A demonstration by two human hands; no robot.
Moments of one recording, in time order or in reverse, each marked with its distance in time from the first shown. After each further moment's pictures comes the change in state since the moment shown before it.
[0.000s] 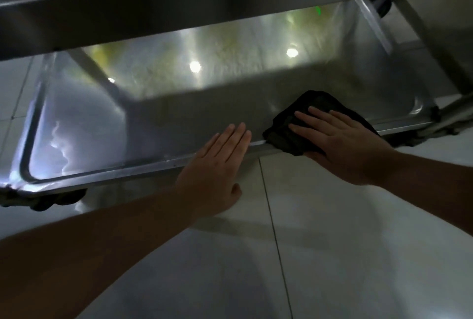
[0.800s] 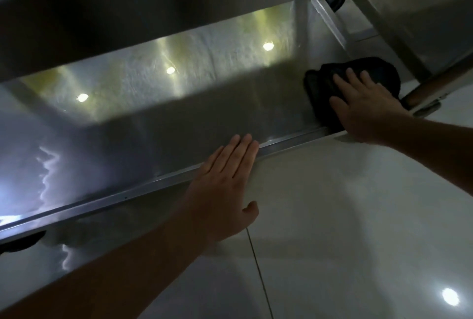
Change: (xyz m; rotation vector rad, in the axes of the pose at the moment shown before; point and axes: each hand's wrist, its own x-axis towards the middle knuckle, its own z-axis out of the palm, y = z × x) left_hand 0.054 0.071 0.003 -0.047 0.032 0.016; right_hand -0.006 0.109 -0.006 0.206 -0.130 0.559
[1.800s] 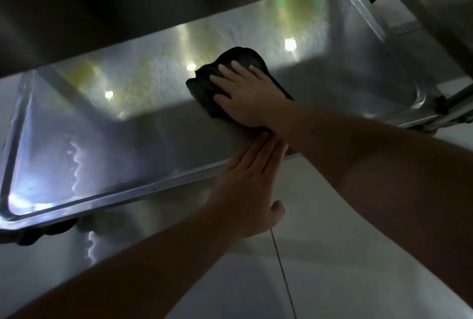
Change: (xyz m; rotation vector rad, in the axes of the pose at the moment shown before) left_hand 0.000 -0.005 0.003 0.000 -0.038 0.044; right_hand 0.066 -0.229 -0.008 0.132 0.139 -0.527
